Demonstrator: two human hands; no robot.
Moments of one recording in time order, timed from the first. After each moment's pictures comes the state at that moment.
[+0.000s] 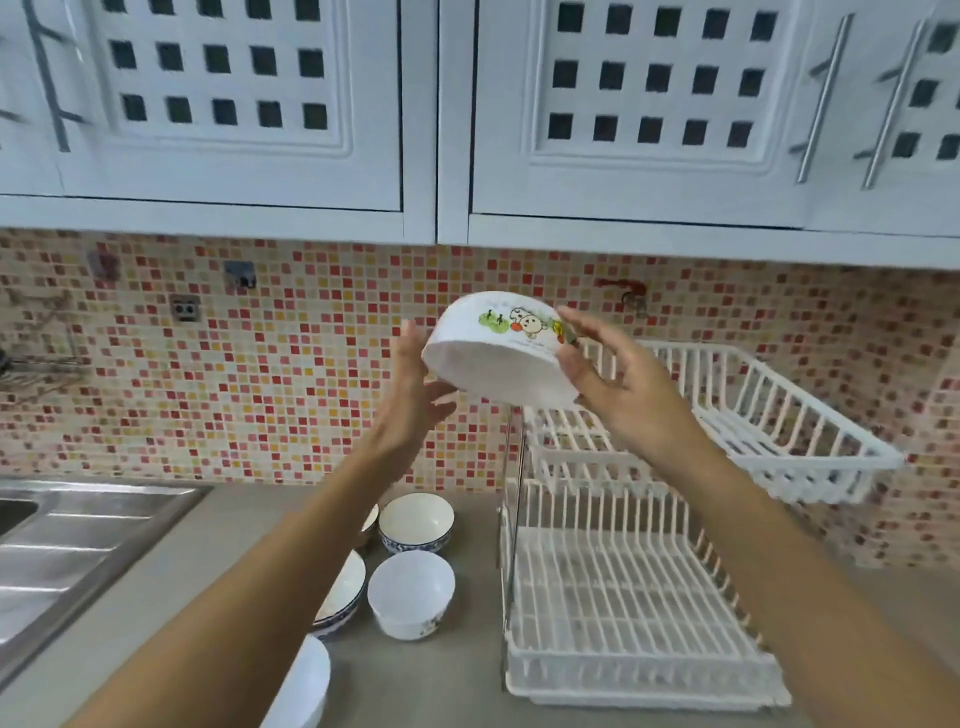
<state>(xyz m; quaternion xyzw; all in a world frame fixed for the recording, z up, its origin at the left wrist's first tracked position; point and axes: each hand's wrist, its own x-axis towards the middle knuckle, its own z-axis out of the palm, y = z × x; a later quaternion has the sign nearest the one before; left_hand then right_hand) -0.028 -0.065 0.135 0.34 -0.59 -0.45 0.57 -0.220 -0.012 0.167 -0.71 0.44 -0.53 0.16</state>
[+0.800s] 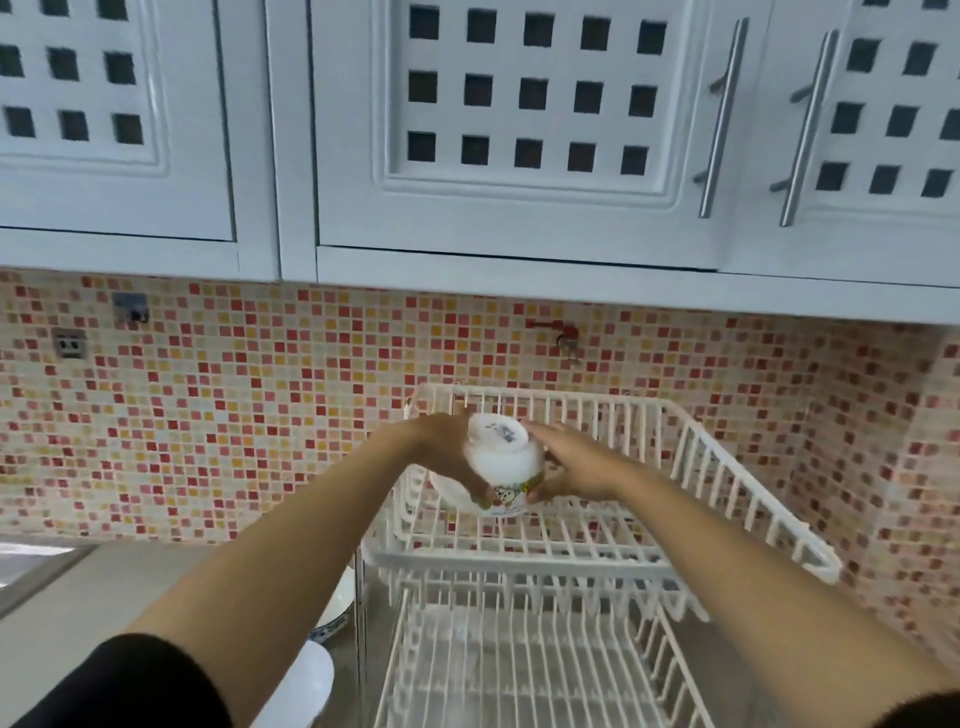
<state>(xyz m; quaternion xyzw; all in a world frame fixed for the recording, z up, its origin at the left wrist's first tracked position) -0.196 -0.229 0.148 0.54 -0.82 -0.16 0.06 -0.397 -0.200 0.128 -0.81 0.56 -0.15 0.14</state>
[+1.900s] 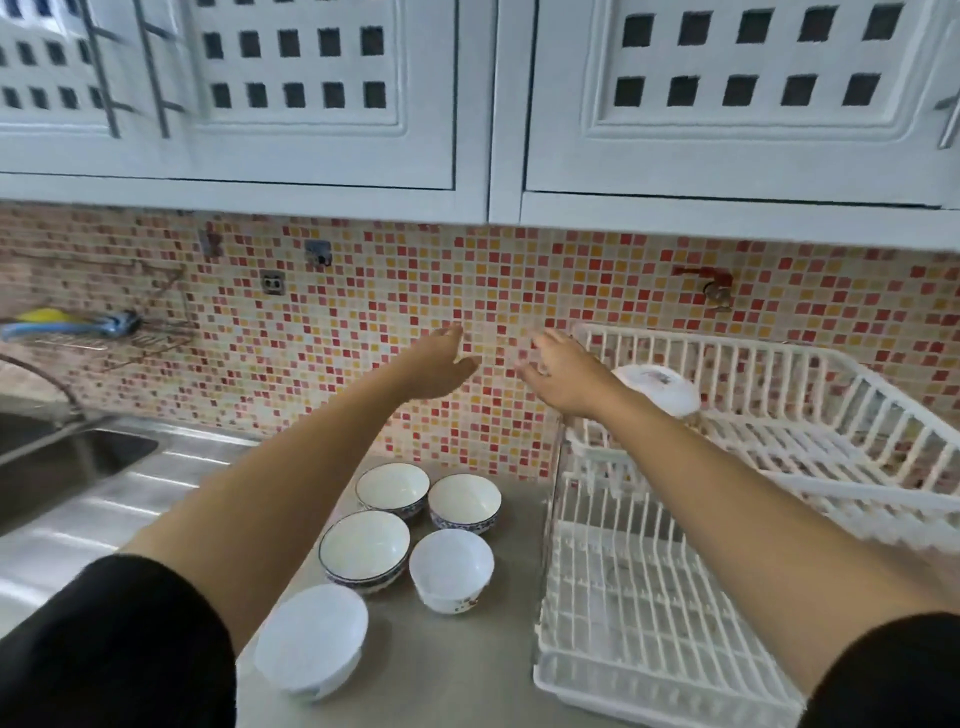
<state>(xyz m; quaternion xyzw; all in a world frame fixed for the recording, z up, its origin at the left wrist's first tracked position) -0.001 -0.140 0.145 0.64 -0.75 -0.04 0.19 -0.184 -0.147 0.144 -0.83 0.52 -0.20 0.02</state>
